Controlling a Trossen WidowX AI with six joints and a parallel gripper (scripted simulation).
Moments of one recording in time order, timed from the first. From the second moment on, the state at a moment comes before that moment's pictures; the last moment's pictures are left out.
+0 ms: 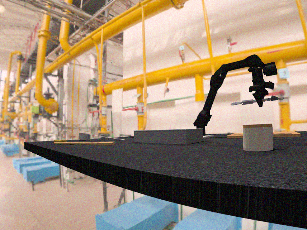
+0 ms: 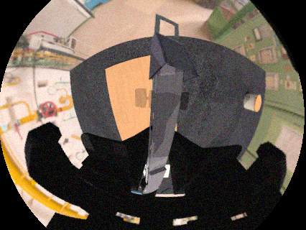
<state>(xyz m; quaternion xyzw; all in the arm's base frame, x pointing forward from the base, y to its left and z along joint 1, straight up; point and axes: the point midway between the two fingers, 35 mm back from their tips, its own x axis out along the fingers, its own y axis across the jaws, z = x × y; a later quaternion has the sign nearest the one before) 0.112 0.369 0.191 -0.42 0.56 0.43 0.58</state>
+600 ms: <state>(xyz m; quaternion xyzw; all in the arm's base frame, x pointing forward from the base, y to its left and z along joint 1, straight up) 0.053 0.381 0.190 -0.46 0.51 0.48 0.54</state>
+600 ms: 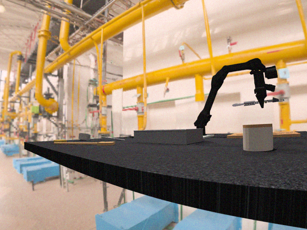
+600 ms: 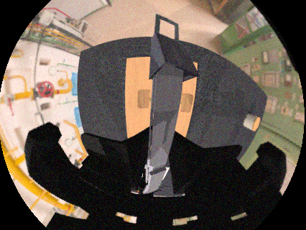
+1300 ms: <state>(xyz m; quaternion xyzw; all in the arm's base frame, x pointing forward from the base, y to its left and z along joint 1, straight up) 0.055 0.392 0.194 -0.38 0.42 0.55 0.61</state>
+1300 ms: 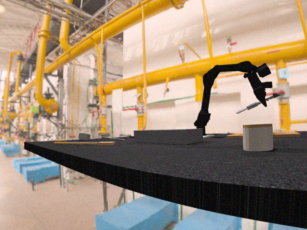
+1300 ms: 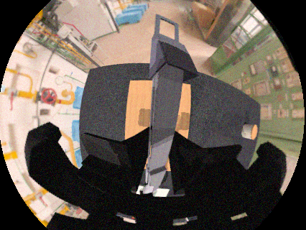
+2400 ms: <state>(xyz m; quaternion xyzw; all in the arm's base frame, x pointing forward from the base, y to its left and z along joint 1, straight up) 0.055 0.382 0.209 -0.24 0.26 0.63 0.70</state>
